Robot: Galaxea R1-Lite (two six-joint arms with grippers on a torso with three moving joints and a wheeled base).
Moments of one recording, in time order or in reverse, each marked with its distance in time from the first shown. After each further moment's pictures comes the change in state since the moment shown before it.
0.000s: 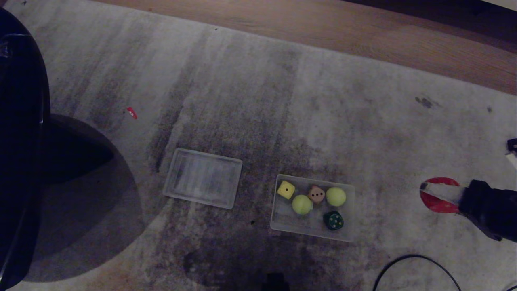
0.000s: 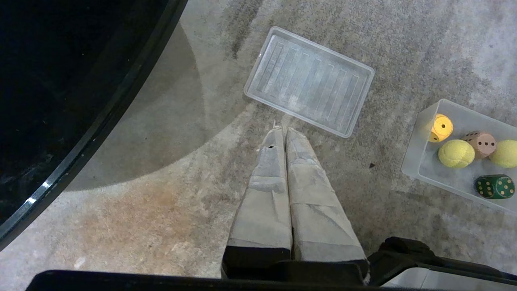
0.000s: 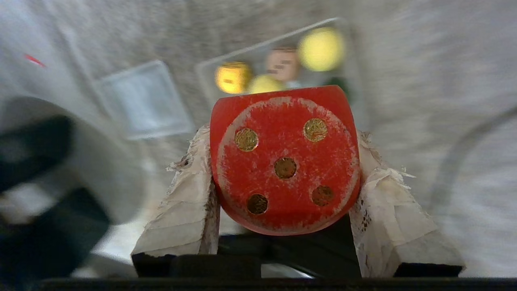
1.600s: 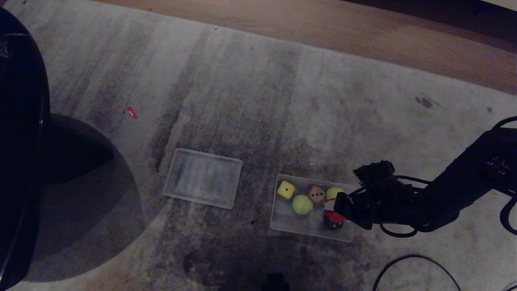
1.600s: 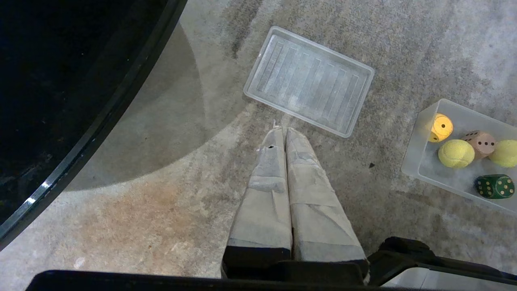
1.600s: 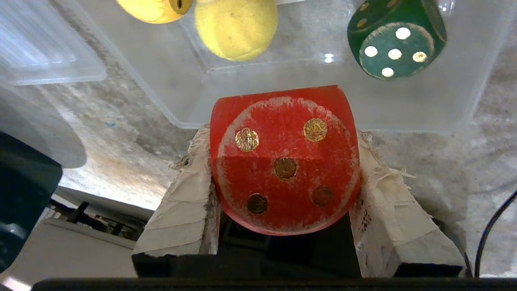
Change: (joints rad) left arm 0.000 0.000 0.000 0.000 0.000 0.000; right arm 0.225 0.899 -0.414 -0.096 0.000 0.038
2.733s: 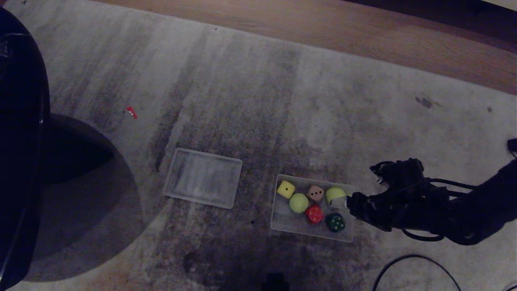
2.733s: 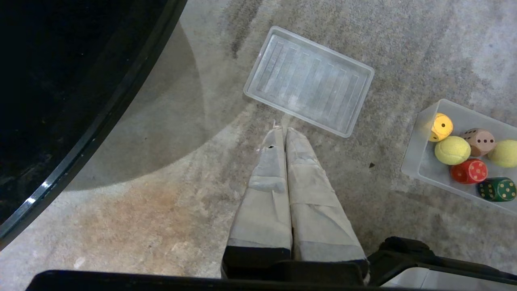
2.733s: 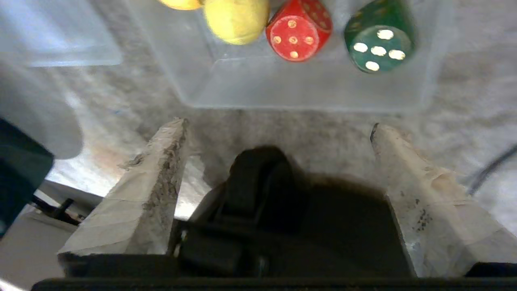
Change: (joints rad) left arm 0.000 0.000 0.000 0.000 0.000 0.000; right arm -0.017 -0.223 0.200 -0.032 -0.020 -0.073
